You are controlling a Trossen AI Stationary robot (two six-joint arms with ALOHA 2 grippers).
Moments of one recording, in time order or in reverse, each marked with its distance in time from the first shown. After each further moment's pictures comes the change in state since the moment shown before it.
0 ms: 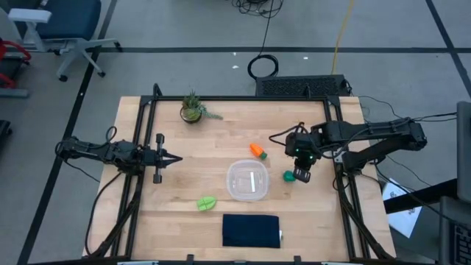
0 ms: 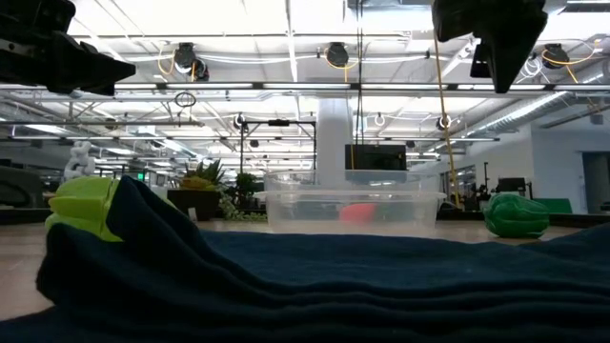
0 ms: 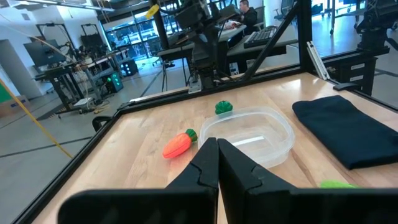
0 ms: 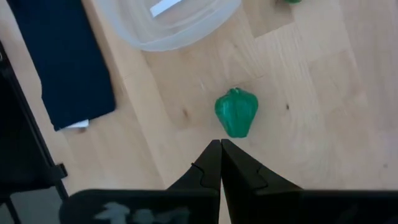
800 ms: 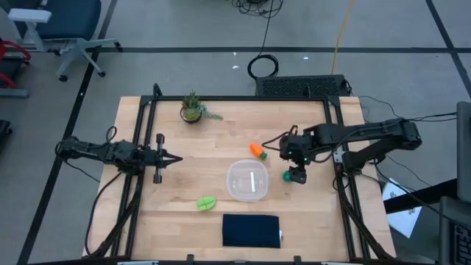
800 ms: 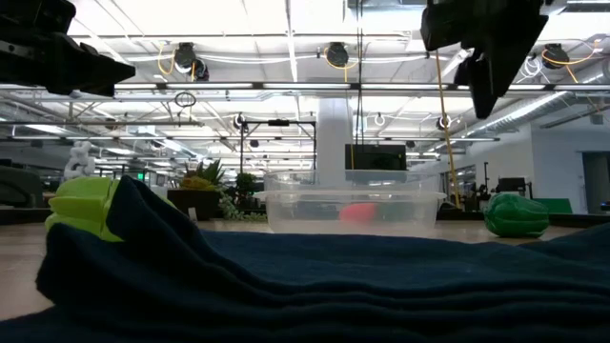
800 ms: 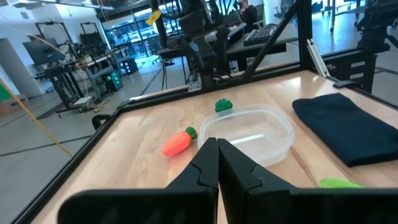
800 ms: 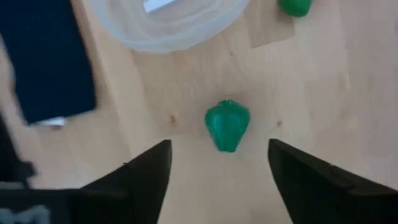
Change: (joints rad) left arm 0.000 0.000 0.000 -0.009 0.000 0.001; right arm 0.010 0.083 -0.002 0.036 0.040 -0.116
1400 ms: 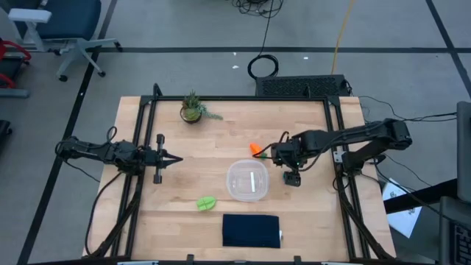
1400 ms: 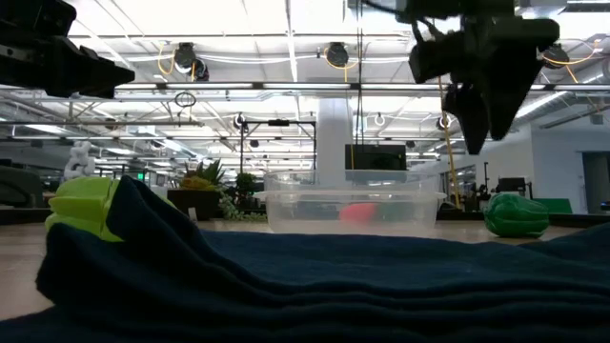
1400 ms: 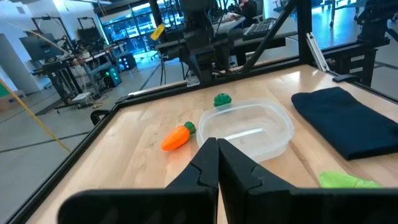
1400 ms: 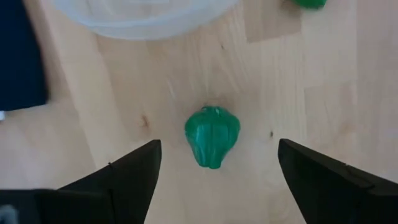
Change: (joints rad) left arm 0.000 0.000 0.000 -0.022 0.000 -0.004; right arm 0.005 0.117 -0.060 0.066 0.047 -0.064
